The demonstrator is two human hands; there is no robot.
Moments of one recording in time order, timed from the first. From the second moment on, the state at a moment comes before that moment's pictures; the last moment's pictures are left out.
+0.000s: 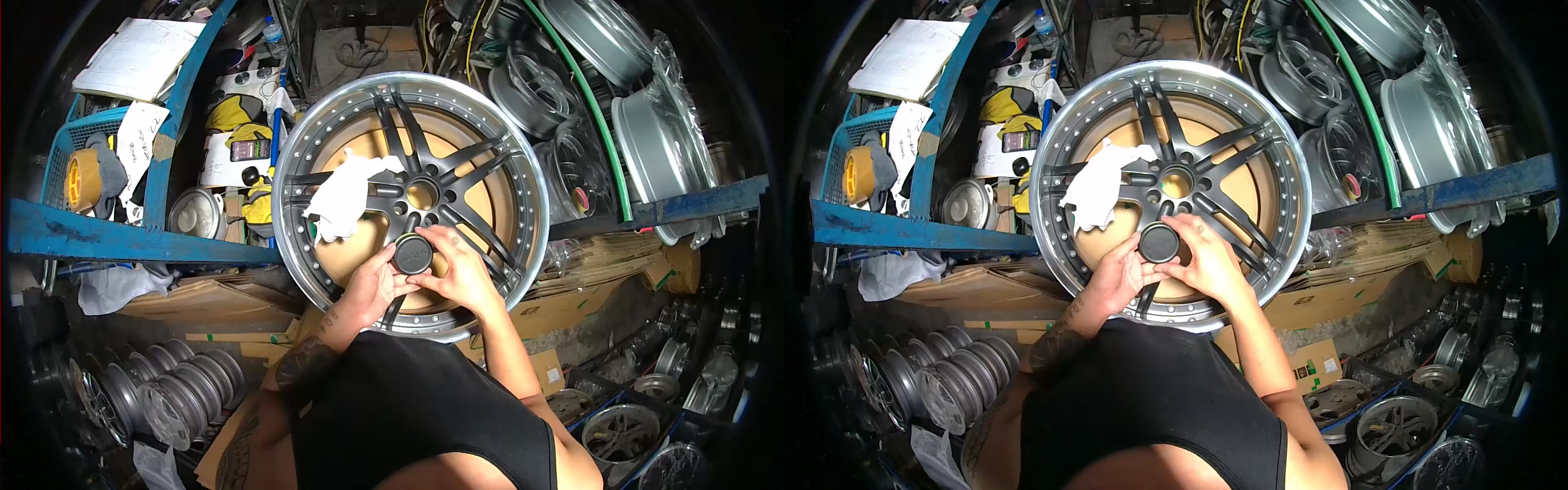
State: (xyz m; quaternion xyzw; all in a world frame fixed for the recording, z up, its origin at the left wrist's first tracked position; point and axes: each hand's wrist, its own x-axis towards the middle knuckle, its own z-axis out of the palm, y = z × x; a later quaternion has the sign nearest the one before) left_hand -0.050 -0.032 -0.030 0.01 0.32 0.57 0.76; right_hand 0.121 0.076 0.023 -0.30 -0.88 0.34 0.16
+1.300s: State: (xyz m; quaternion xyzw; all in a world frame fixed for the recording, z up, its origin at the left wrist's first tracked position) left_hand -0.045 -0.008 -0.015 -0.07 0.16 0.71 0.68; right_hand 0.115 0.088 0.020 -0.25 -0.87 0.37 0.21
